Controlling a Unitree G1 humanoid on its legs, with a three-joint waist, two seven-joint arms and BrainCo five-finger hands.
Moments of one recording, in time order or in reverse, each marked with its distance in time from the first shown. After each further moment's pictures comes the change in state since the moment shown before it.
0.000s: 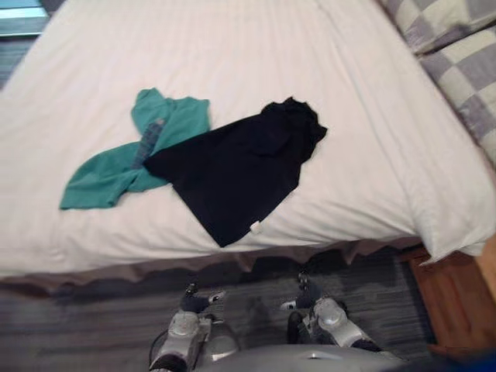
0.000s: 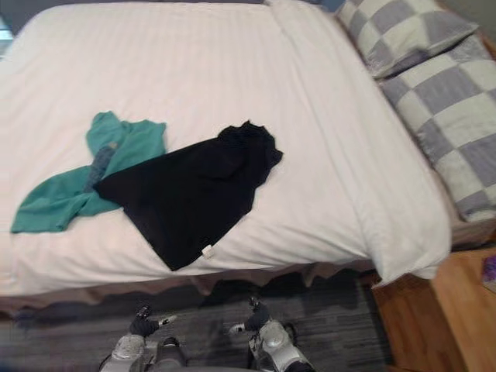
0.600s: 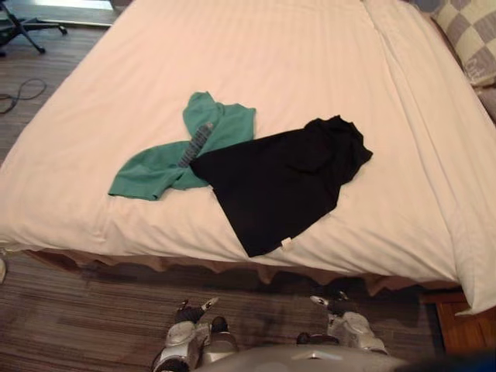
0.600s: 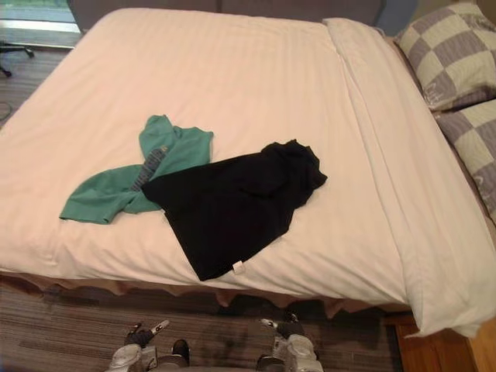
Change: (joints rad) left arm -0.017 -0.034 0.342 0.081 -0.185 0.084 0.021; right arm 0.077 0.020 -0.654 0.063 0.416 0.042 -0.074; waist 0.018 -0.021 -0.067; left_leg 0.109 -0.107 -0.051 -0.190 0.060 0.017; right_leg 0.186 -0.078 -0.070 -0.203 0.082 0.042
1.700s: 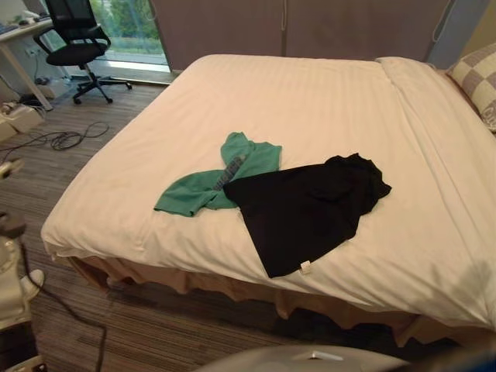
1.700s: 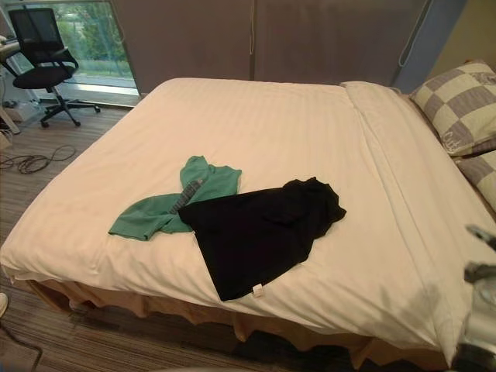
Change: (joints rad) left arm 0.016 0.639 0.155 -1.121 0.267 -0.009 0.148; right arm -0.087 -0.662 -0.255 -0.879 -0.345 0.052 -0.095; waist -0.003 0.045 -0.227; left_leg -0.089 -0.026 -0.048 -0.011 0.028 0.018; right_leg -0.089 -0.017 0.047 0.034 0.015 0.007
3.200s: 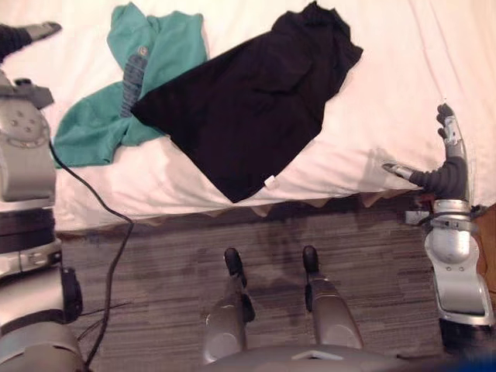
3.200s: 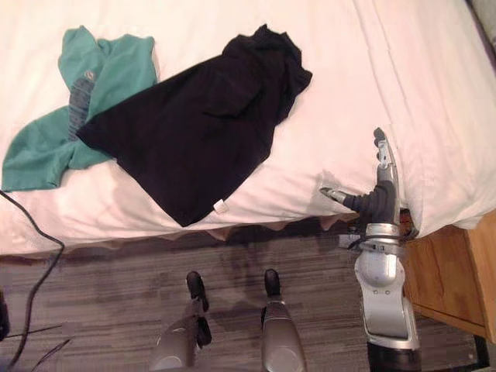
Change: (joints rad) left arm -0.708 0.199 -0.297 0.150 0.312 0.169 0.002; right arm 0.101 0.292 0.453 -0.557 -0.141 -0.071 0.025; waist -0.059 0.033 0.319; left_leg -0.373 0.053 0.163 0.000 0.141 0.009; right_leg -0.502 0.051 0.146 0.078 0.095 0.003
